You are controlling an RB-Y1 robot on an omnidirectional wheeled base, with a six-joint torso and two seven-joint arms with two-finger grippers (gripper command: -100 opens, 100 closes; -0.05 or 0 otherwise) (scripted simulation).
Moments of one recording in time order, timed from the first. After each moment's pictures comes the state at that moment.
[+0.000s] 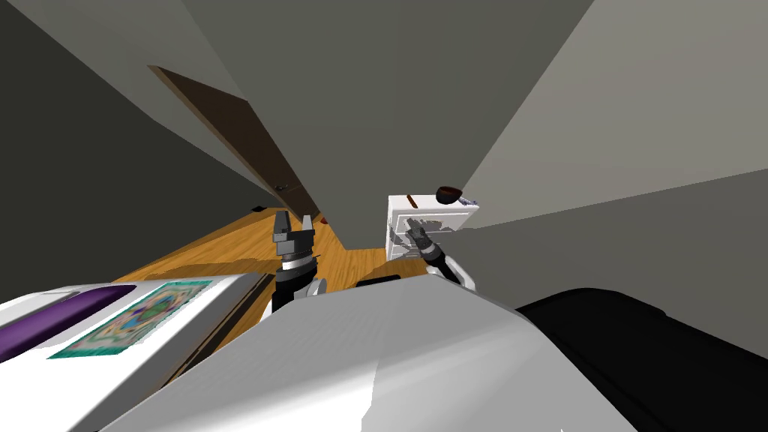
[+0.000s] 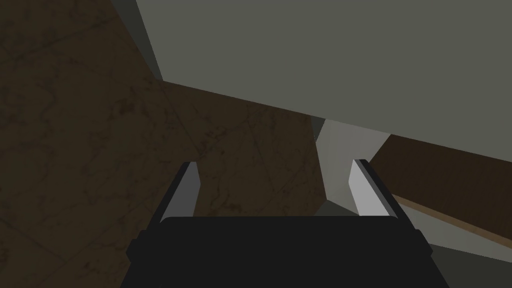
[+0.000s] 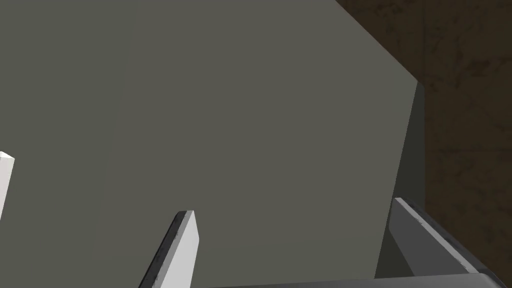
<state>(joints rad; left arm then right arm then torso) 0.54 0.01 -0.05 -2.27 -0.07 -0.60 -0.03 0.46 -0.45 0.15 -2.08 0.21 -0.72 -0.09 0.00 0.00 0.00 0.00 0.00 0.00</state>
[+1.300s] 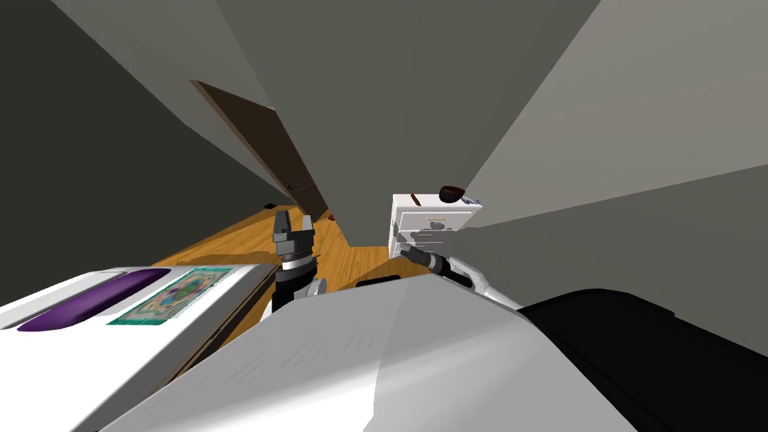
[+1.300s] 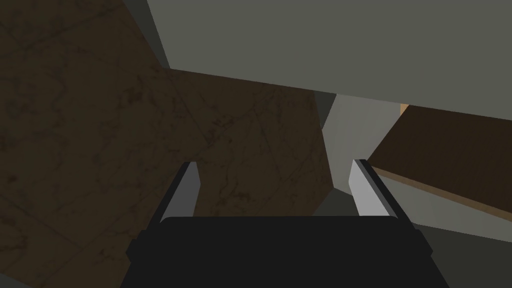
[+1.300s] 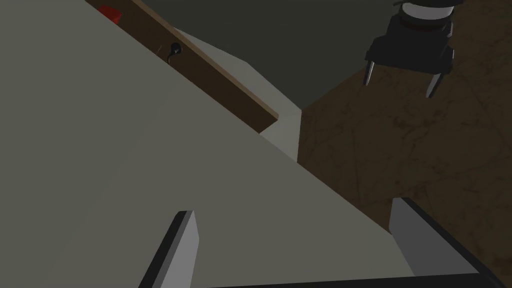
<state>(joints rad) 0.54 0.01 -0.05 -2.27 -0.07 -0.60 -0.03 0.40 -0.84 0.34 -1.79 0.37 -0.92 -0.10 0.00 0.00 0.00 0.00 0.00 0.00</state>
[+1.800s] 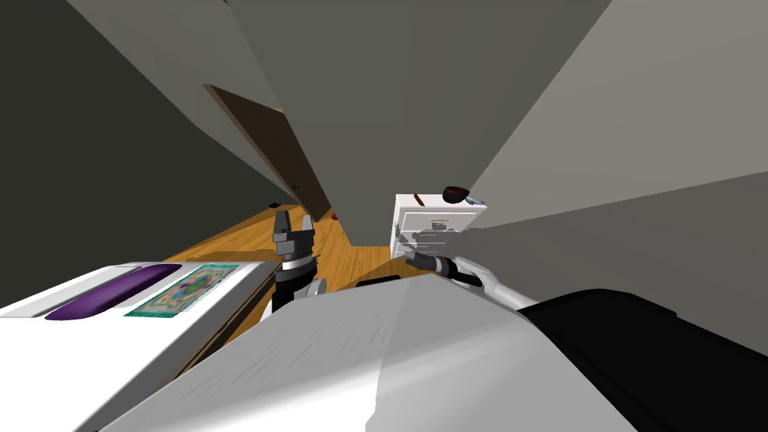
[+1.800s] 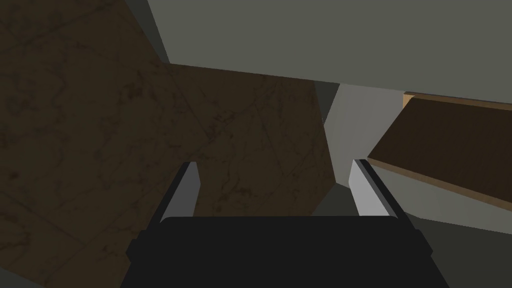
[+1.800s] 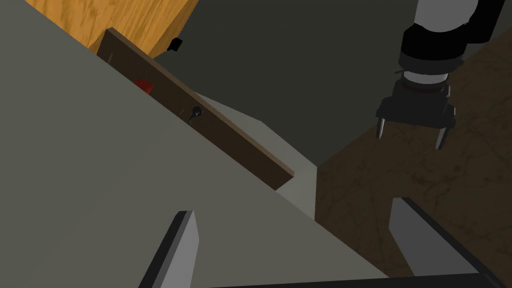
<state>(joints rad) 0.54 0.01 -0.05 -2.27 -0.07 -0.60 -0.03 0.38 -0.99 0.39 -1.72 0.41 -0.98 -0.13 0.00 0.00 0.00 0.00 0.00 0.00</state>
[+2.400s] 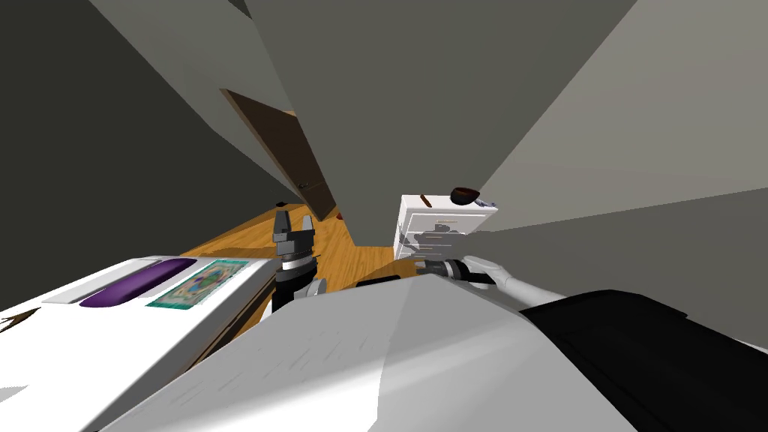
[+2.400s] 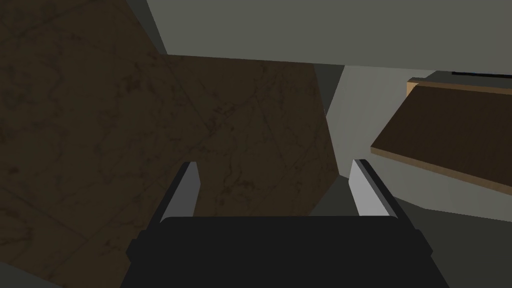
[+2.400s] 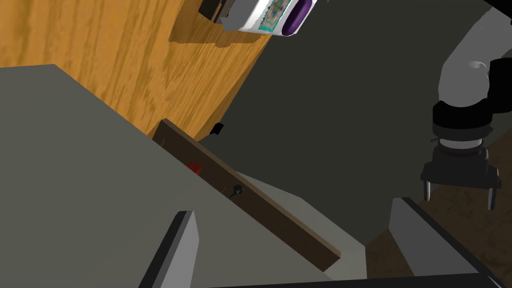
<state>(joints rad) 0.54 0.01 -0.05 -2.27 -0.07 -0.60 -0.03 0.32 -1.16 0.50 -1.54 0.46 -1.08 -0.20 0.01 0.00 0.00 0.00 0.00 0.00</state>
